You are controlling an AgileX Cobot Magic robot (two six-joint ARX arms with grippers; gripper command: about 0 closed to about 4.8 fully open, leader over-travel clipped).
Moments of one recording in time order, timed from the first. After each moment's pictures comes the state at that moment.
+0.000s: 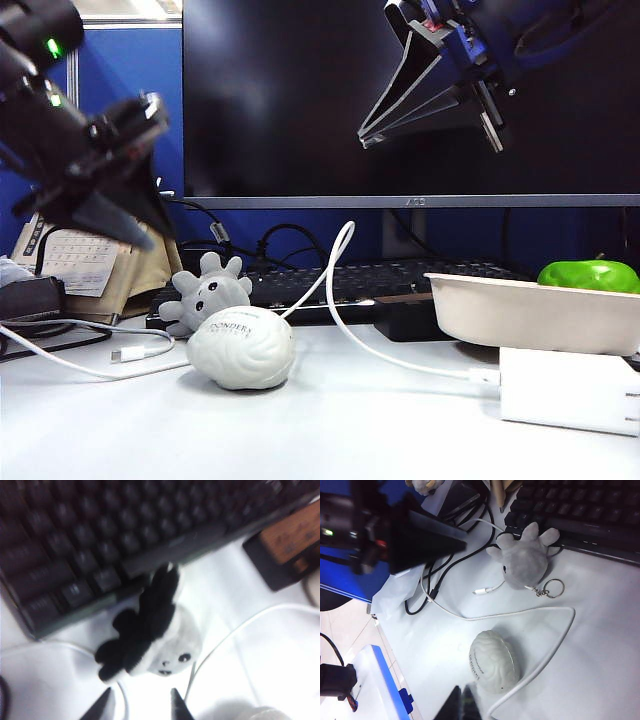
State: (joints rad) left arm -0.25 1.49 0.91 -0.23 0.40 -0.06; right arm 0.42 1.41 1.05 -0.37 -0.70 0.20
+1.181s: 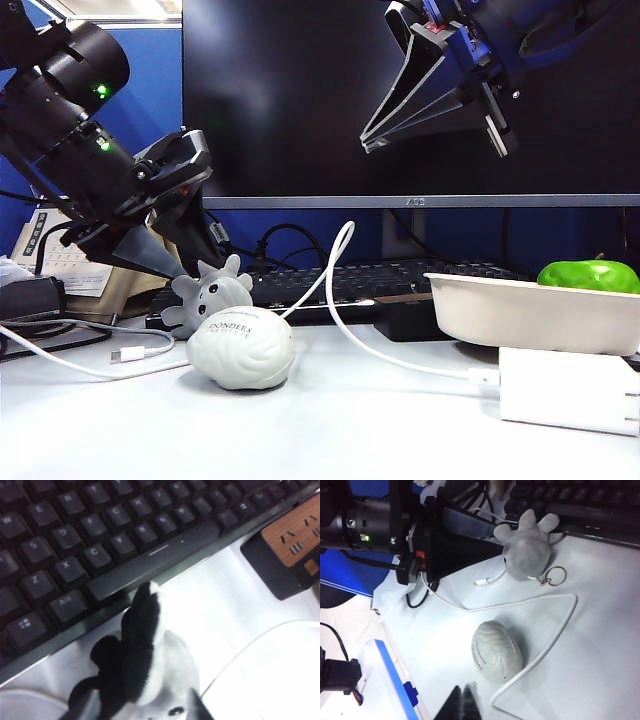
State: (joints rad) left arm -0.33 1.62 0.91 -0.06 0.36 -0.06; right arm 0.42 1.41 1.05 -0.41 -0.71 0.21
